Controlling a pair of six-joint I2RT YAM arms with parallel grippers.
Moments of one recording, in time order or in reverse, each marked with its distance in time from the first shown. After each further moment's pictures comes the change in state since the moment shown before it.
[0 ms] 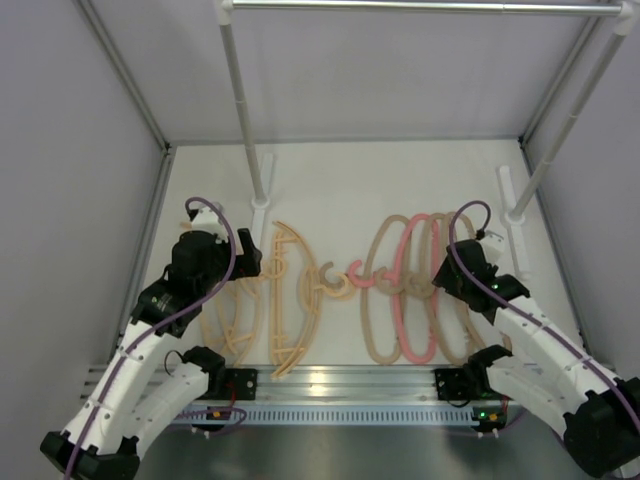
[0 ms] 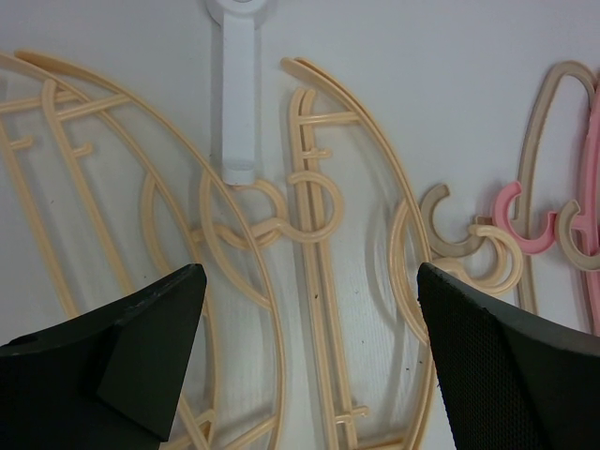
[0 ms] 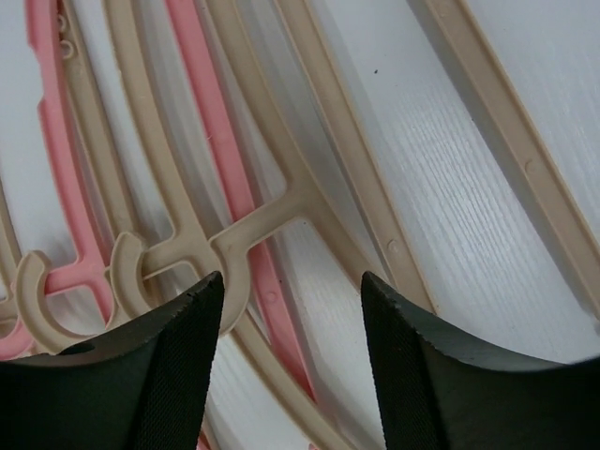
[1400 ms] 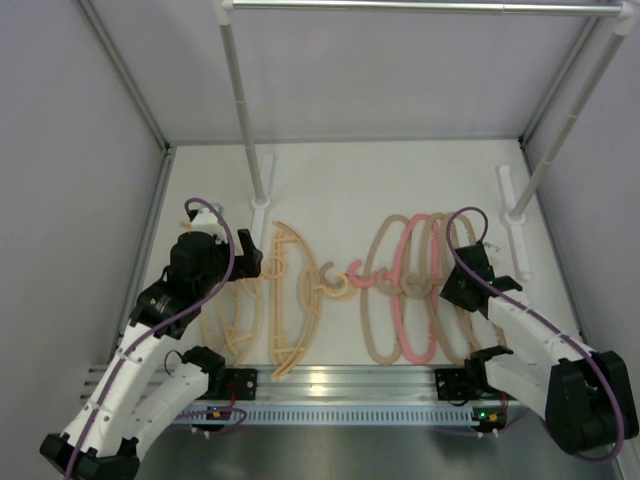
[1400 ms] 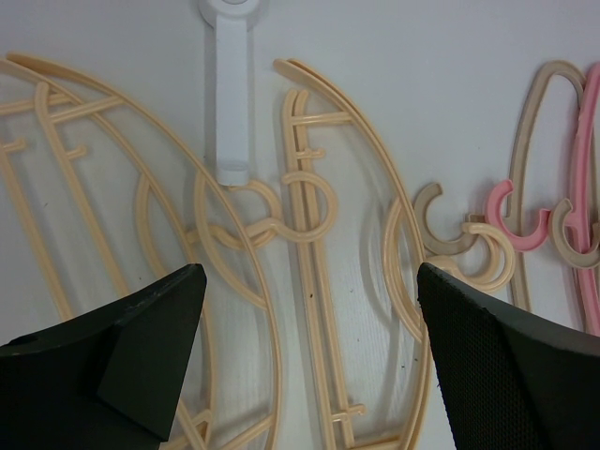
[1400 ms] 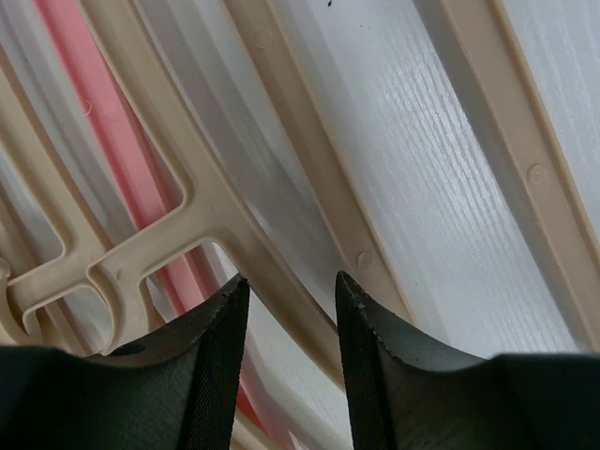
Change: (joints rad) left arm 0.000 -0.011 0.000 0.001 0.020 0.000; right arm -0.166 0.130 -0.118 0.137 -0.163 -0.093
